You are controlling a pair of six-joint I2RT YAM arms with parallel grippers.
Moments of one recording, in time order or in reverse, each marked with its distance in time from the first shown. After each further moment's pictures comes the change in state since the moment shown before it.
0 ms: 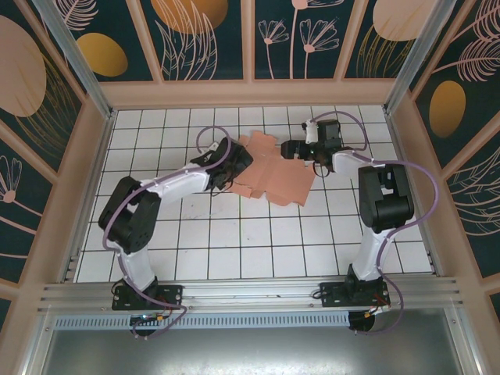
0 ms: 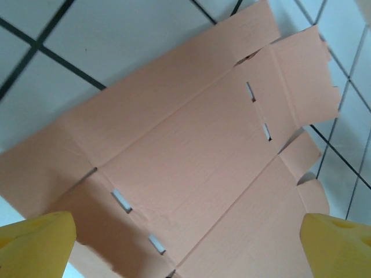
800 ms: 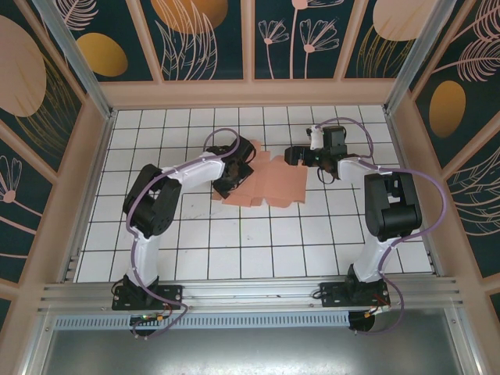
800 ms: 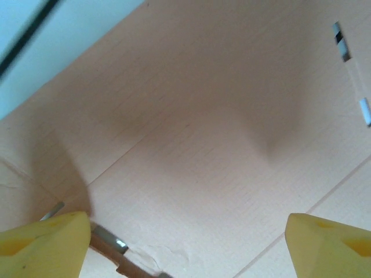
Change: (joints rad) left arm -0.002 0.175 0.203 -0.357 0.054 -0.128; right arm -0.020 -0.093 -0.117 0.028 -0.037 -0.004
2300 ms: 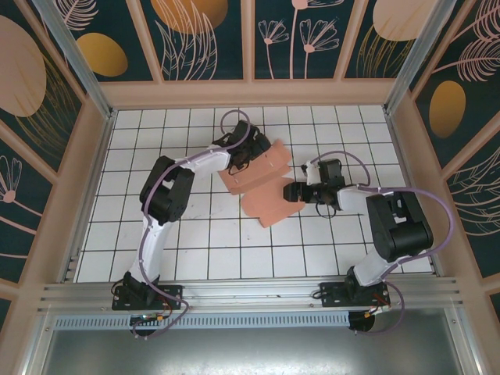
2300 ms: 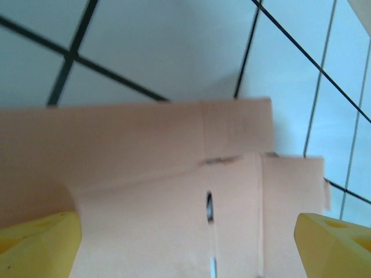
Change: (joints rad) left arm 0.066 0.247 0.236 0.433 0.104 0.328; right arm 0.085 -0.184 -0.388 0.039 -0.074 0.076
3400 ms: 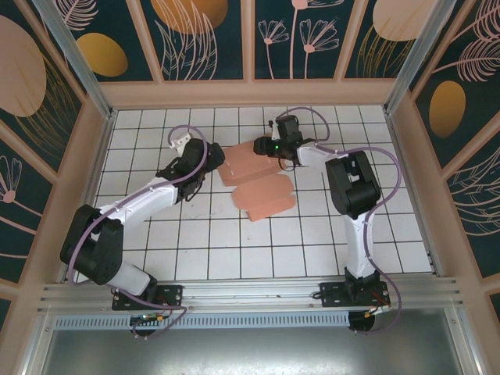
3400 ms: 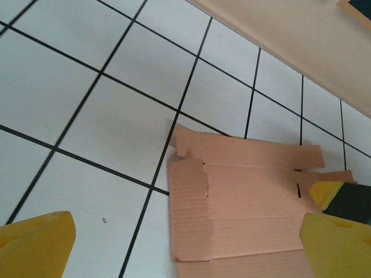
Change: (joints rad) left arm 0.052 -0.774 -0.737 0.108 -0.354 0.224; right arm 0.141 0.542 0.823 -0.142 0.229 0.170
